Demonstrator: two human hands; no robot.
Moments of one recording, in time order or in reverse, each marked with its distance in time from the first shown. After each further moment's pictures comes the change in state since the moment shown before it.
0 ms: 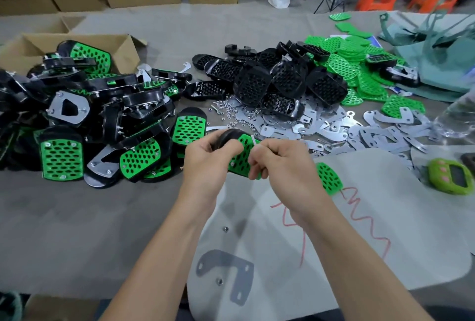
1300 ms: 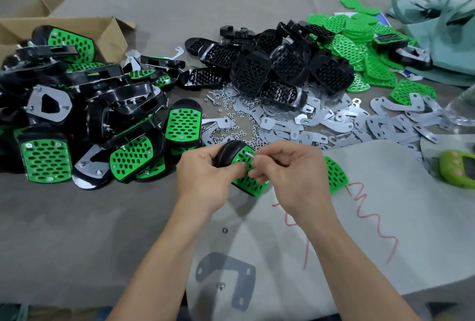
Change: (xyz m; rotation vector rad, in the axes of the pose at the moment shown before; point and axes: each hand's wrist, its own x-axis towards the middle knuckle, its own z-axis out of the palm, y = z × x) left_hand 0.007 -0.028 -0.009 0.333 -0.025 0.017; right_hand 0.011 0.032 0.000 0.107 0.156 -0.018
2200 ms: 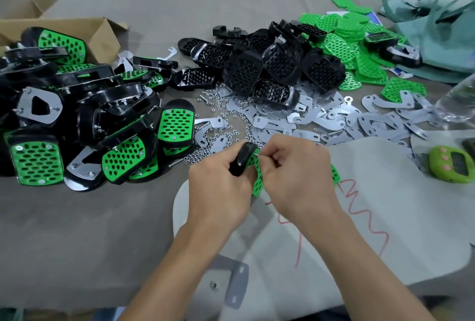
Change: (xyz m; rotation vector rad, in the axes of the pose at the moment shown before) left_hand -0.028 0.014 0.021 0.381 0.077 0.294; right_hand -0.005 -0.019 -0.012 -0.647 0.105 -0.215
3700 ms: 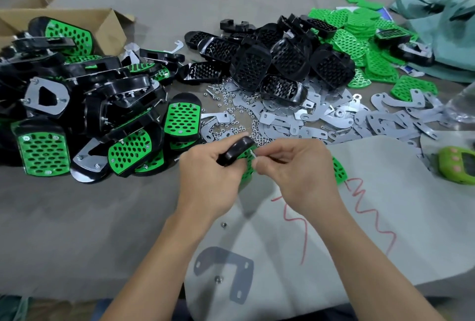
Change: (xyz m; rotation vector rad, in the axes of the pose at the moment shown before) left_hand 0.011 -0.022 -0.011 -0.191 0.026 -0.049; right_hand 0.003 0.018 0.015 0.433 -0.137 0.143
